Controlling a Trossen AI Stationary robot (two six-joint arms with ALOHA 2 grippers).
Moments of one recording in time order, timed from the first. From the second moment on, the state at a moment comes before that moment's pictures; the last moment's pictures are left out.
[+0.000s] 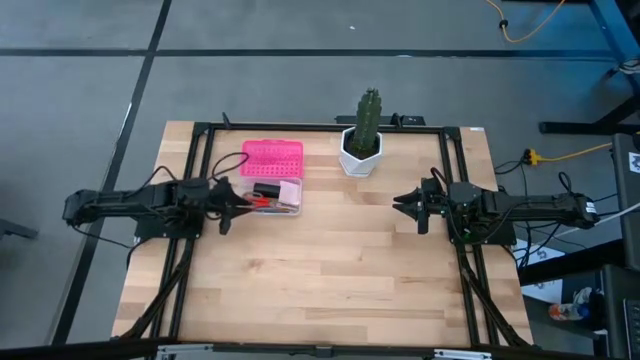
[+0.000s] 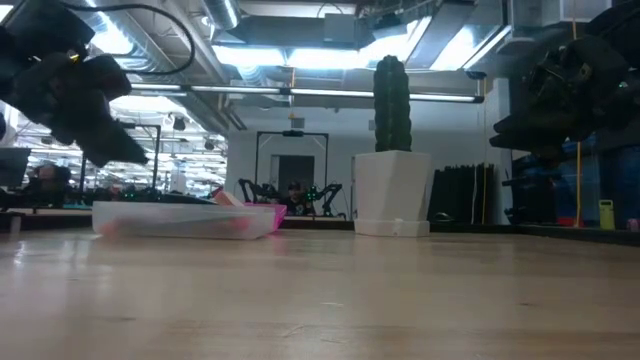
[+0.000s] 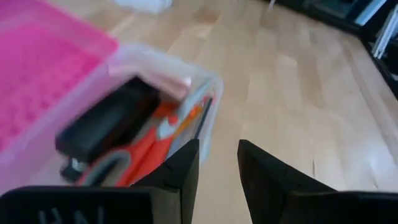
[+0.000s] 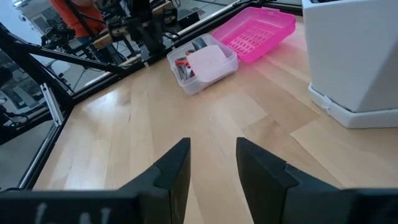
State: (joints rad) left arm 0.12 0.20 0.12 -0.40 0.00 -0.33; right arm -0.06 0.31 0.07 -0.02 0.08 0.47
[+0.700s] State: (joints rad) left arm 0.12 0.23 0.01 0.02 0.09 -0.15; right arm -0.06 0.31 0.07 -0.01 0.02 0.27
